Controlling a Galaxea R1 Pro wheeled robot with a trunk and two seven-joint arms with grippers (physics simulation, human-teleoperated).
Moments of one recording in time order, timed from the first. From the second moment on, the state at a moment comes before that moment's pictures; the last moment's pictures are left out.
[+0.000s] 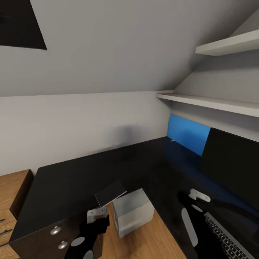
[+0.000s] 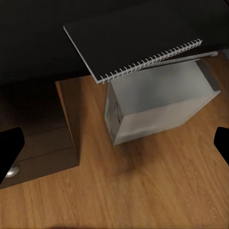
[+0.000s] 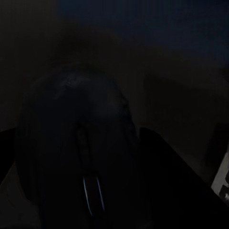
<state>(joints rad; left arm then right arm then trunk) -0.05 -0.02 -0.36 -1.53 0.41 0.50 0.55 -0.38 0.07 -0.16 -1.09 -0.21 0.30 -0.42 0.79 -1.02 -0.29</state>
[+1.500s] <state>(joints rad) -0.05 -0.02 -0.41 -1.57 0.41 0.50 0.55 -0.42 0.07 -0.15 -0.87 -0.04 0.29 -0.43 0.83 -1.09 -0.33</state>
